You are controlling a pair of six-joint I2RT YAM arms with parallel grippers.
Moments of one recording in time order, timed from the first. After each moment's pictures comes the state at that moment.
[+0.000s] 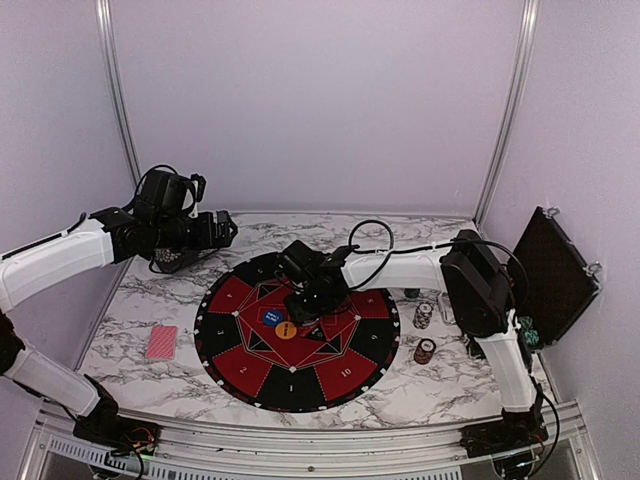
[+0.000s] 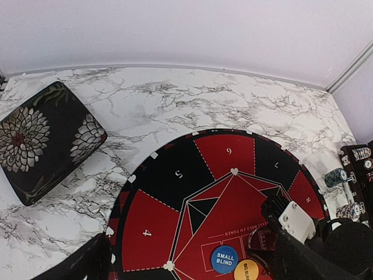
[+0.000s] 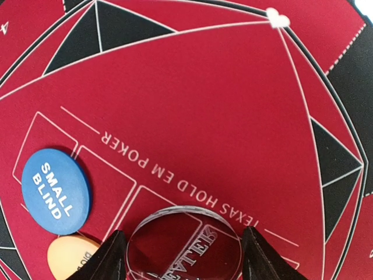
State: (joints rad) left arm -0.54 1.37 1.12 -0.37 -0.14 -0.42; right arm 0.95 2.28 1.76 -0.60 0.19 0.40
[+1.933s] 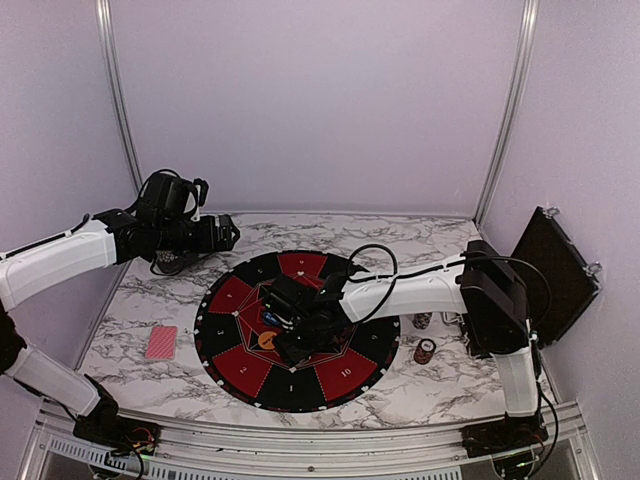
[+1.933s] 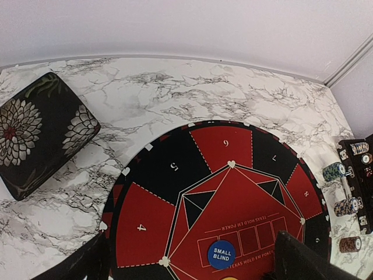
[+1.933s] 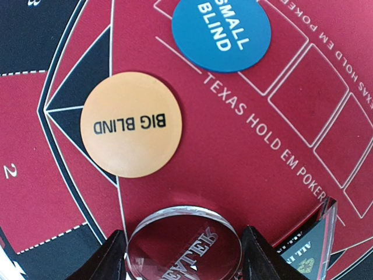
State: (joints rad) left arm -0.54 1.38 1.11 -0.37 -0.10 -0.44; right arm 1.13 2.16 1.59 -0.62 0.10 0.42
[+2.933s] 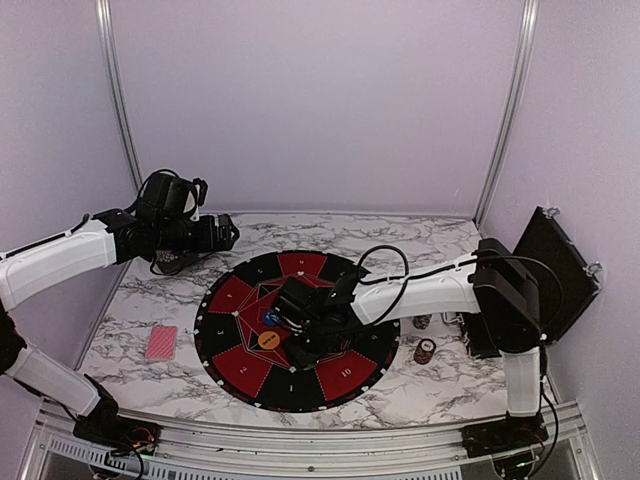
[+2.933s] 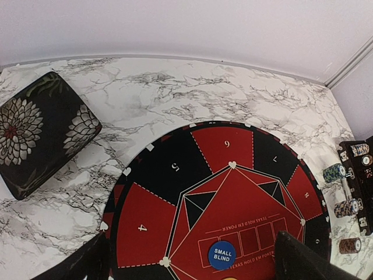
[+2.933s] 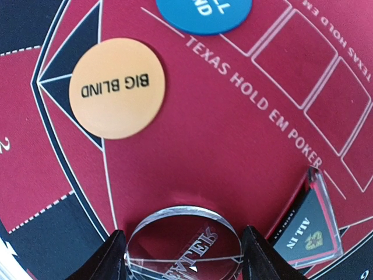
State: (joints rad) left arm -0.54 1.38 1.11 -0.37 -0.10 -0.44; right arm 1.13 2.09 1.49 -0.61 0.09 0.44
